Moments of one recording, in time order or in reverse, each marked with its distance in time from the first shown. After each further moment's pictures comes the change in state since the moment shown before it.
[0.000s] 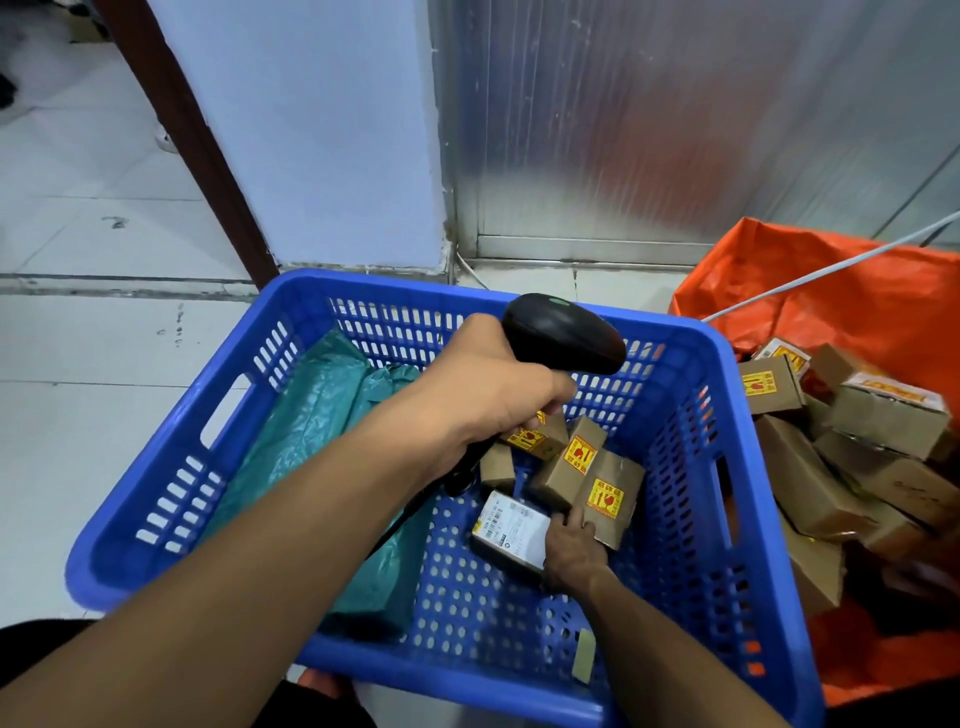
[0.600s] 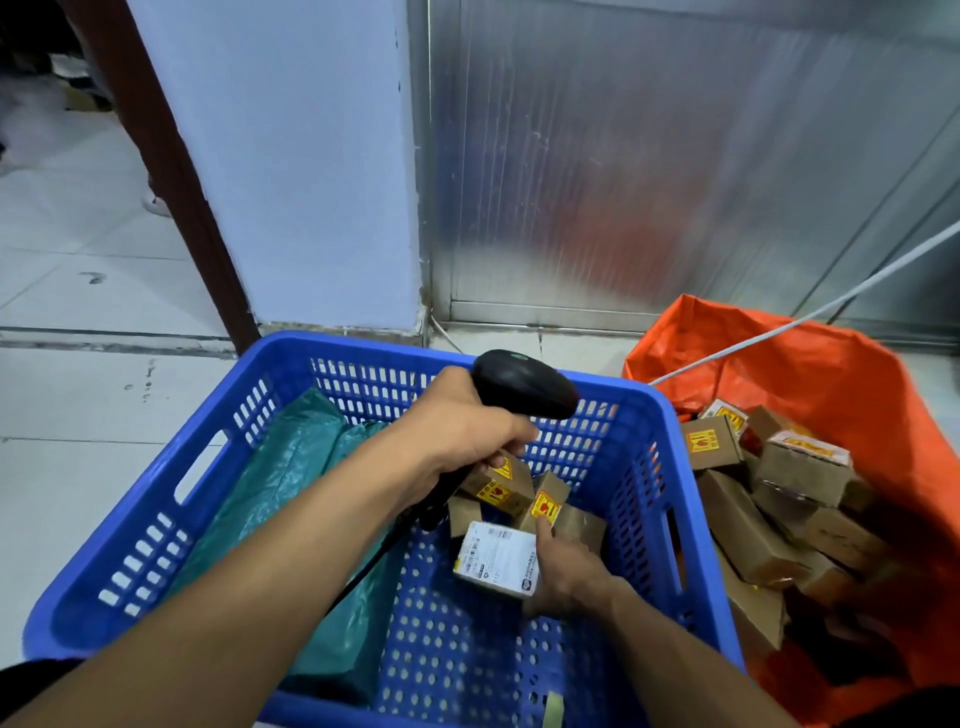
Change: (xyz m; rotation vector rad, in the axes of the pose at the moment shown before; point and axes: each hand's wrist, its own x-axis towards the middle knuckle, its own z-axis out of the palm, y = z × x) left_hand -0.003 0.013 -0.007 -0.063 -0.045 0.000; right_hand -0.024 0.026 -0.077 0.050 0.042 -0.193
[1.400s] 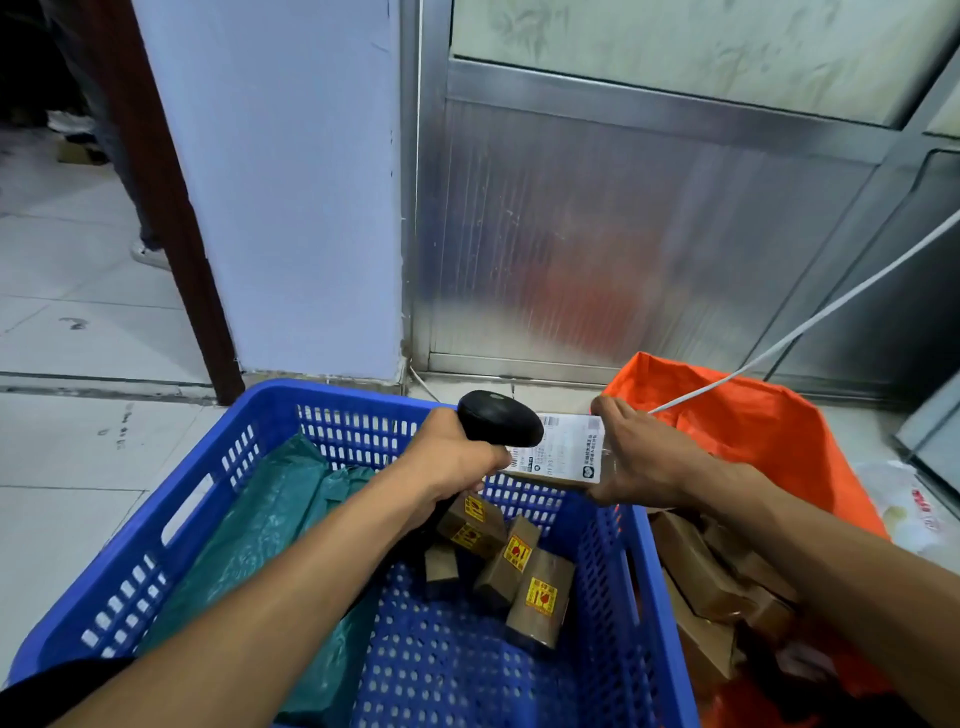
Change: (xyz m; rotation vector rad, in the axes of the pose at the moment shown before) left_hand -0.003 0.004 0.005 -0.005 0.070 0.058; right_hand -0.107 0.013 -0.218 -0.269 0.478 -0.207
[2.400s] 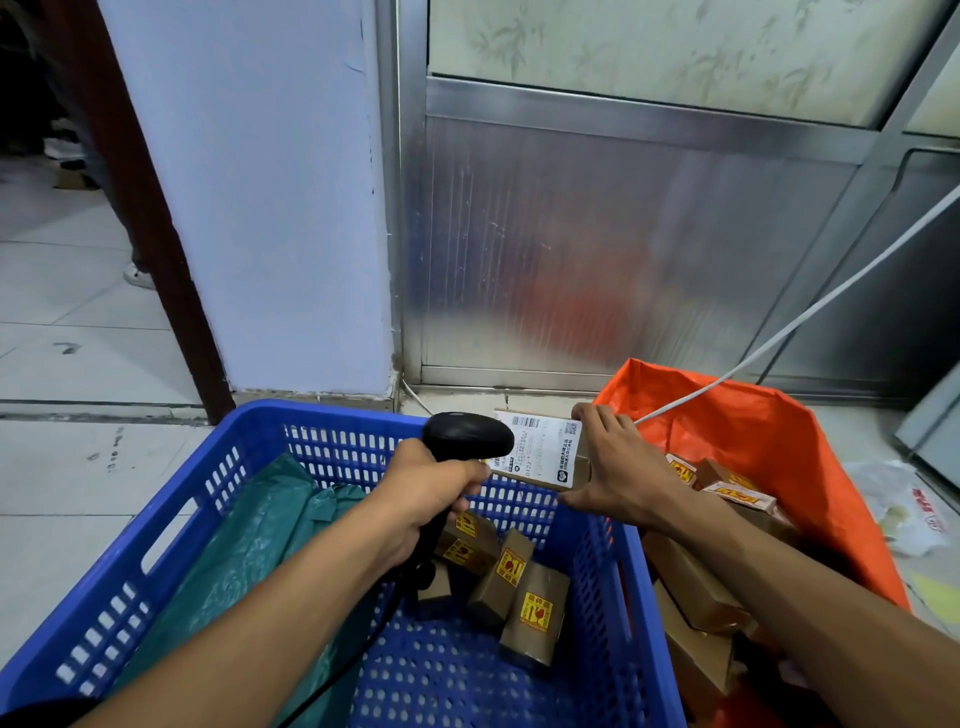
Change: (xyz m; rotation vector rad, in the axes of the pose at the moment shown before) left_hand 0.004 -0.007 0.012 -0.221 0.059 -0.082; right_hand 0.003 0.002 0.018 0.093 0.179 0.041
